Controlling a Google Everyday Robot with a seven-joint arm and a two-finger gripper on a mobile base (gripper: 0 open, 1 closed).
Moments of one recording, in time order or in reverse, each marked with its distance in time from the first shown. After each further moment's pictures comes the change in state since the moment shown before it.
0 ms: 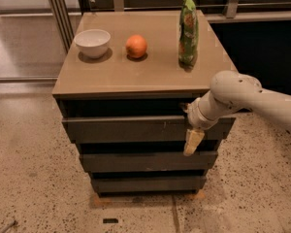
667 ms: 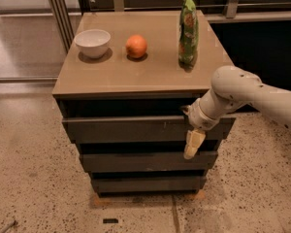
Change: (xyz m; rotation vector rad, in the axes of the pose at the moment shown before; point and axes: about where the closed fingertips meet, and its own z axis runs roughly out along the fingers) arm -0.004 0.020 -0.005 -0.125 -0.025 0.090
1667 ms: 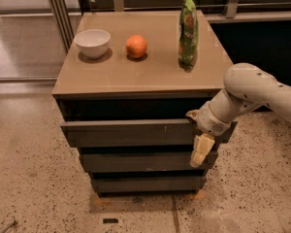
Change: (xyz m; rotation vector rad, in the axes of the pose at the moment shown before) arm -0.003 0.044 -0.031 -0.081 -0.033 0.092
